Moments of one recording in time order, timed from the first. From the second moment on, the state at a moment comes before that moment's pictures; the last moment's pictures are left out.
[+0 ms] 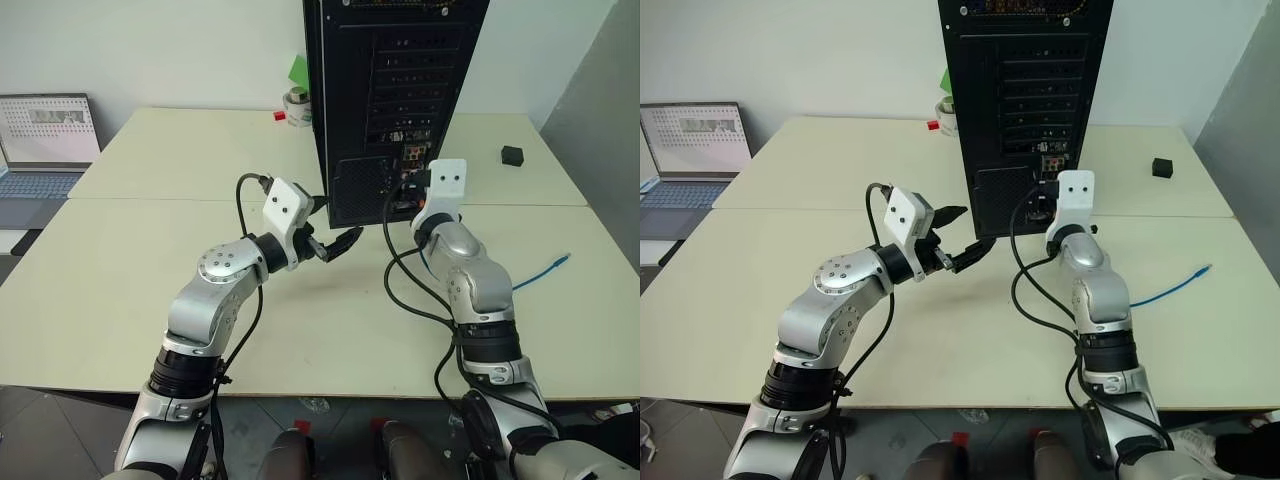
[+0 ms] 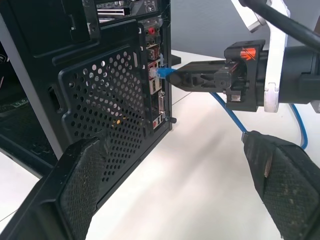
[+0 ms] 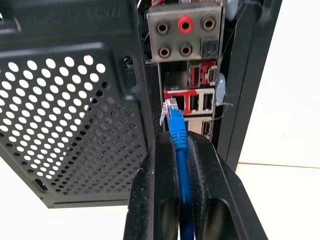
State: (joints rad) left arm -0.53 0.38 -0.08 -0.20 -0.33 0.52 -0.60; right arm -0.71 -0.06 -0.06 0.05 0.14 0.59 -0.04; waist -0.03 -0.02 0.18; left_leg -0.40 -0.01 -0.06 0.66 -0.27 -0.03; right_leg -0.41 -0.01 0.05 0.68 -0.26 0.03
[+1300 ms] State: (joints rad) left arm -0.53 0.38 -0.08 -0.20 -0.31 0.50 -0.60; right arm -0.70 -0.07 -0.06 0.05 0.14 0.60 -0.03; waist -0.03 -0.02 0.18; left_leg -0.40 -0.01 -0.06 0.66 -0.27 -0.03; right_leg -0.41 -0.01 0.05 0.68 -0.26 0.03
